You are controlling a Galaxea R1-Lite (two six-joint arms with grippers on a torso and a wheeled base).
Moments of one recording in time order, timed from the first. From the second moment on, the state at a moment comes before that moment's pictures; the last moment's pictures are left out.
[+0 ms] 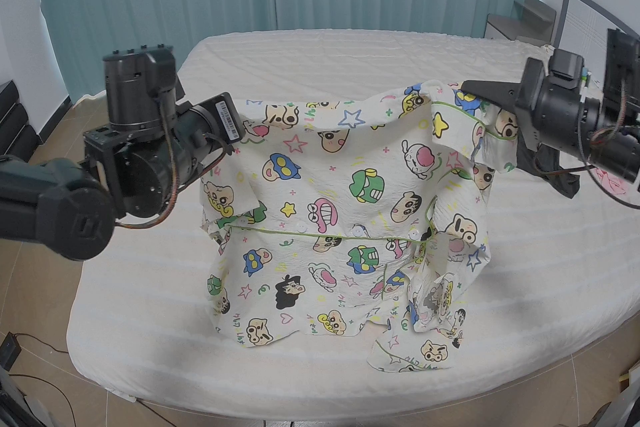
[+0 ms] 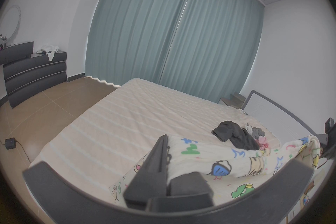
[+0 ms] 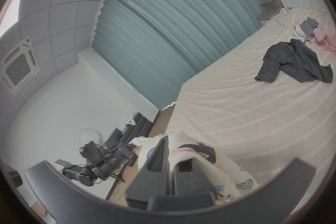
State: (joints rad) left arm -0.54 1.72 -1.08 -0.53 0.49 -0.38; right arm 0.44 1.51 -1.05 -0.42 0.23 0.64
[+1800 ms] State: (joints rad) left arm -0.28 2.69 -2.00 -0.40 0.58 -0.36; right arm 0.20 2.45 -1.77 -0.44 -0.12 0.66
